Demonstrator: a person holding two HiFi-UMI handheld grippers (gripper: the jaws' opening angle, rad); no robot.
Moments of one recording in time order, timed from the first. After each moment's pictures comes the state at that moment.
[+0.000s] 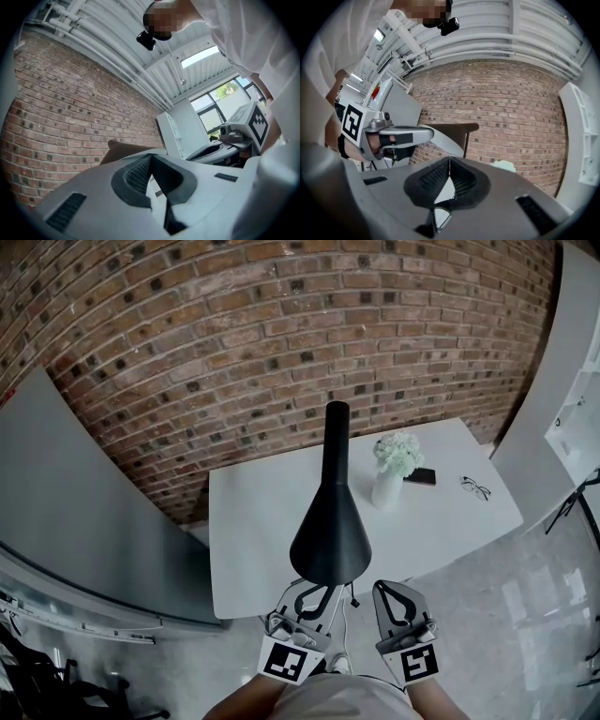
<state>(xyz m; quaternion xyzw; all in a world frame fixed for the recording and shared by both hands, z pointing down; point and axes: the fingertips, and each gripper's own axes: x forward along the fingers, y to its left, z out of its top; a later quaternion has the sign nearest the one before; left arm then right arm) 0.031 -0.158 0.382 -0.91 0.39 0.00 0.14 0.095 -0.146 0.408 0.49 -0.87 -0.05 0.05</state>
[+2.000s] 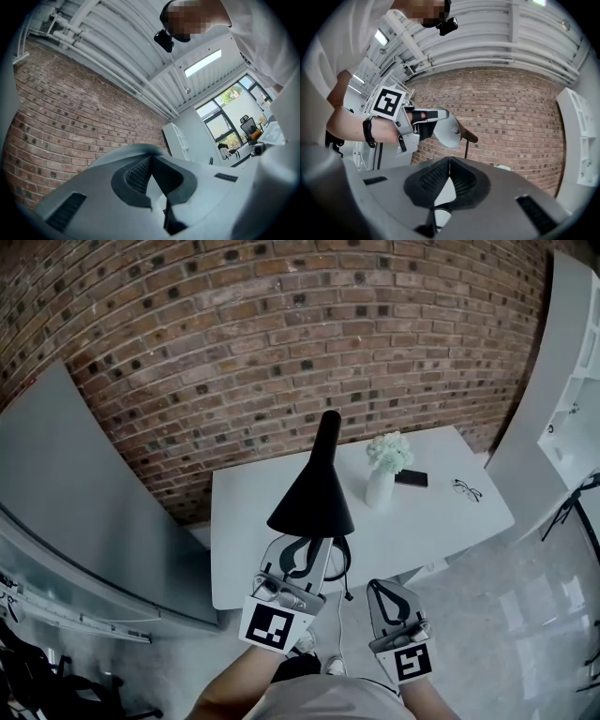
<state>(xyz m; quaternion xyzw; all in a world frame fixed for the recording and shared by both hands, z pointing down) 0.023 -0.162 0.282 -0.89 0.43 0.09 0.16 0.099 -0.101 0.390 0.49 -0.87 -0.08 0.03</state>
